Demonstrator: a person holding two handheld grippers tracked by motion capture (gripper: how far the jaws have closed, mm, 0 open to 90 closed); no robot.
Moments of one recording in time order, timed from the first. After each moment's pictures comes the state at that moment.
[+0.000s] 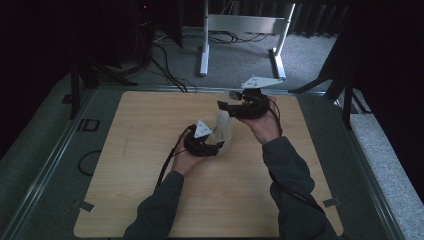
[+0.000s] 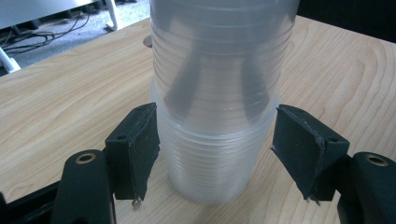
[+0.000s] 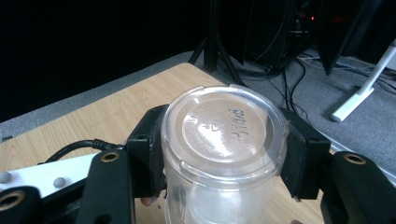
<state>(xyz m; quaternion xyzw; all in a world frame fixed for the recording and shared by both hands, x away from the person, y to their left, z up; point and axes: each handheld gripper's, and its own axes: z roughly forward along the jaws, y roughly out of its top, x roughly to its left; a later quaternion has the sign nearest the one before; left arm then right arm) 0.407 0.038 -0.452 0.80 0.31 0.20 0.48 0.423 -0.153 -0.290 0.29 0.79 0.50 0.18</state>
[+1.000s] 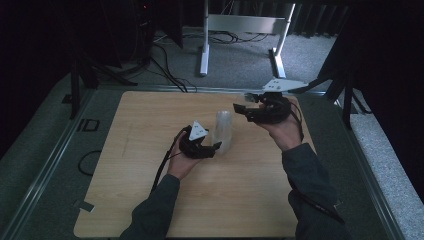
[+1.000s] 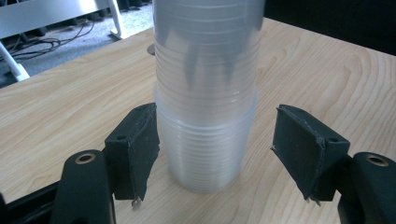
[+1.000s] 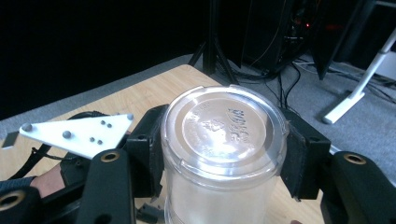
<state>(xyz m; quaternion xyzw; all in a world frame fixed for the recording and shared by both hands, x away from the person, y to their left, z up) 0.388 0.050 -0.438 0.79 0.31 0.20 0.48 0.389 -0.195 -0.267 0.28 0.79 0.51 0.19</state>
